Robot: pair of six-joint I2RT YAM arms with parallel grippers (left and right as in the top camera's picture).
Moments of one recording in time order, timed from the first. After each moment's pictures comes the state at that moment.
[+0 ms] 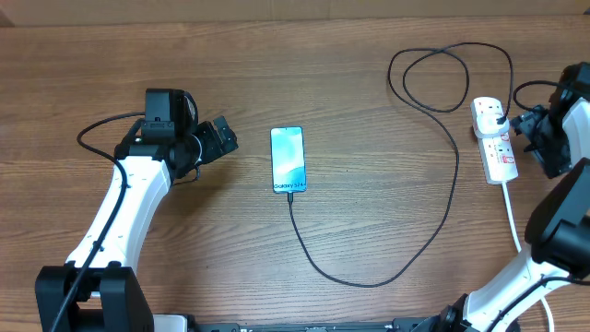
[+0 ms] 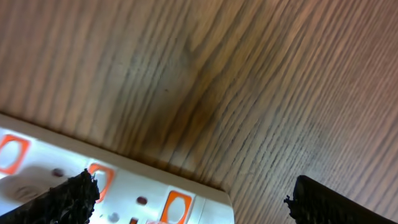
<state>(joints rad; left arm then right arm) -0.04 1.55 1.08 -0.60 0.21 -0.51 -0.47 2.04 1.58 -0.94 0.21 0.67</state>
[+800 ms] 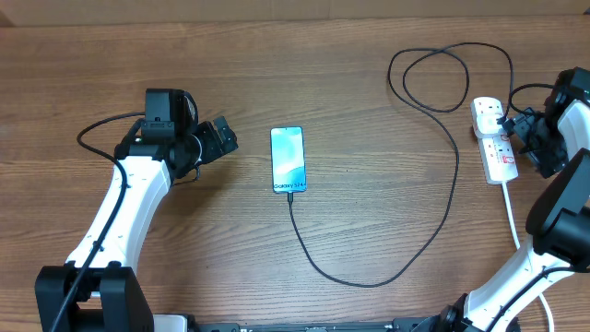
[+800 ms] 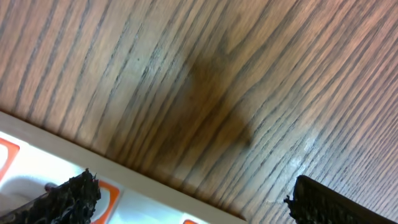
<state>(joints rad) -0.04 1.55 1.08 -0.60 0.21 -0.51 -0.48 2.10 1.58 -0.87 0.14 0.57</state>
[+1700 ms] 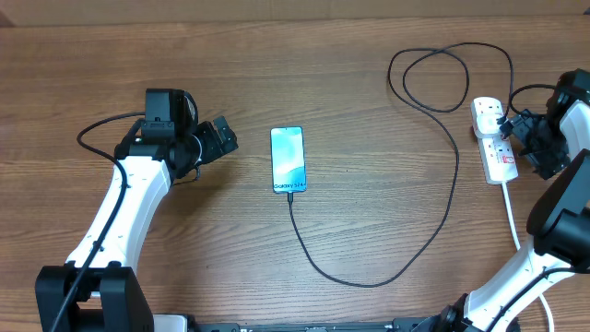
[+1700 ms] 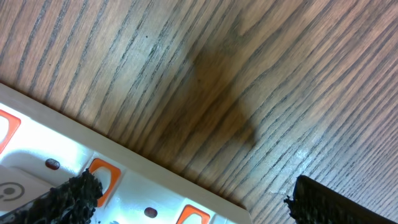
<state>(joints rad) -0.04 1.55 1.08 -0.60 0.21 -0.51 -0.48 2.10 1.58 -0.91 0.08 0.51</state>
